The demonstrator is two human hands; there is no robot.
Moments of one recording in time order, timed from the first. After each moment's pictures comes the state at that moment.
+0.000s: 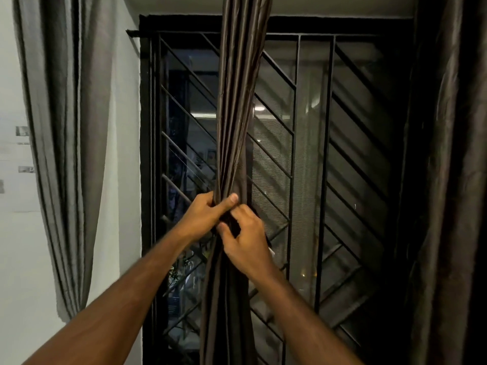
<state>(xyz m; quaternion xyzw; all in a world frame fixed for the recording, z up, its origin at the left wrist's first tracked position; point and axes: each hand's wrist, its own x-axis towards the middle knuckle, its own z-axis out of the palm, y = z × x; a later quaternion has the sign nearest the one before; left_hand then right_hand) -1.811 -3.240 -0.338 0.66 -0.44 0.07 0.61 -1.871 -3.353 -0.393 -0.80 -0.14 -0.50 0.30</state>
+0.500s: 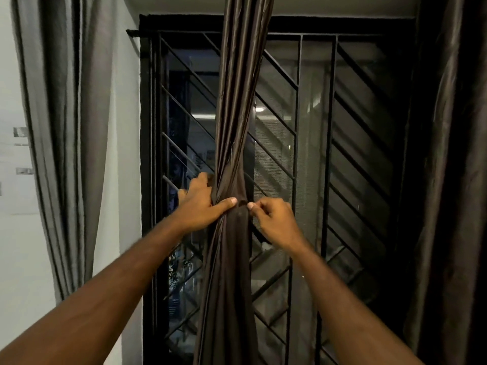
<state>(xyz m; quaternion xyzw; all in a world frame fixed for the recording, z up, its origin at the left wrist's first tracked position) -1.771 -3.227 -0.322 0.83 -0.38 0.22 0.33 -1.864 -3.415 -0.354 -0.85 -0.02 -0.42 0.31</state>
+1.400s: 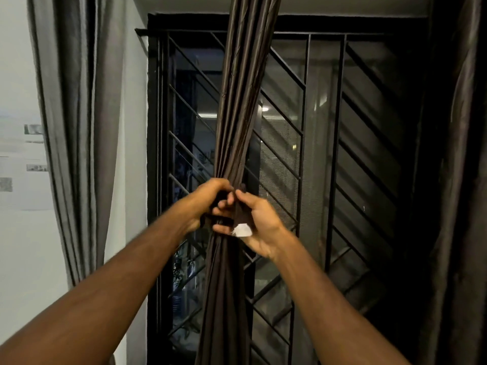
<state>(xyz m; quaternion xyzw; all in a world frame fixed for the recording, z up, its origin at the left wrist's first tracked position) -1.808 -3.225 -0.302 0.72 -0.27 -0.13 0.63 -1.878 -3.343 -0.337 -0.58 -0.12 -0.11 0.79</state>
